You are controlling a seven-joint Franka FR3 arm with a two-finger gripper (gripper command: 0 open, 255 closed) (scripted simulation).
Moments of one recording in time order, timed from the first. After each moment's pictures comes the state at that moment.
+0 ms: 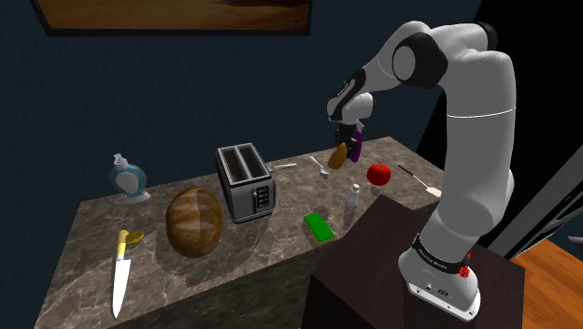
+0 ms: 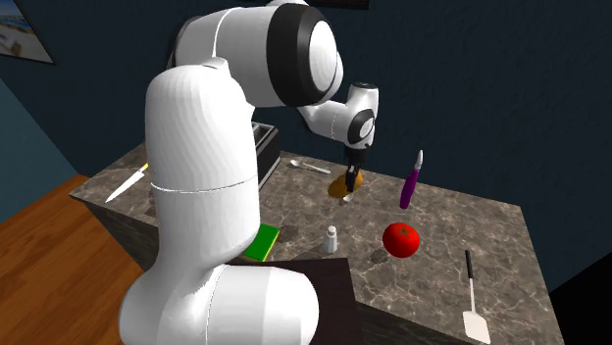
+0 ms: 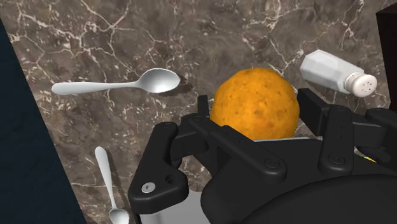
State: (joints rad) arm -0.08 0.42 -0.47 -2.09 0.20 2.41 -1.82
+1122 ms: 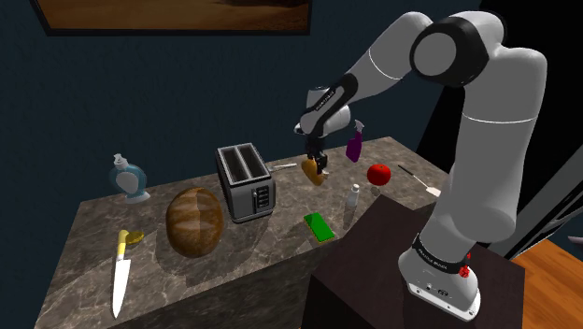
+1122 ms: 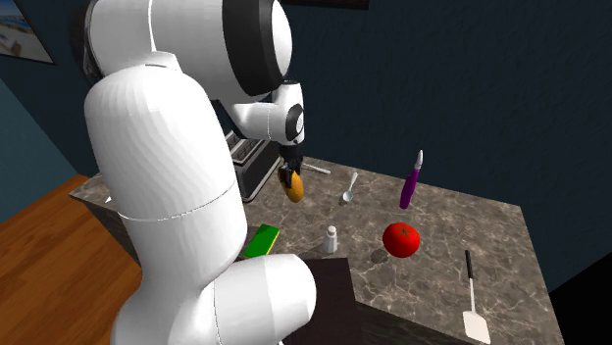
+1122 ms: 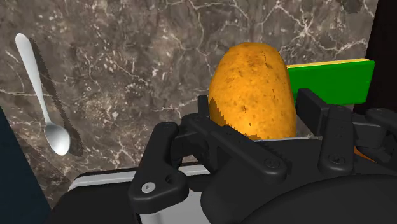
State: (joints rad) arm 0.23 0.26 -0.40 -2.28 0.12 2.46 -1.40
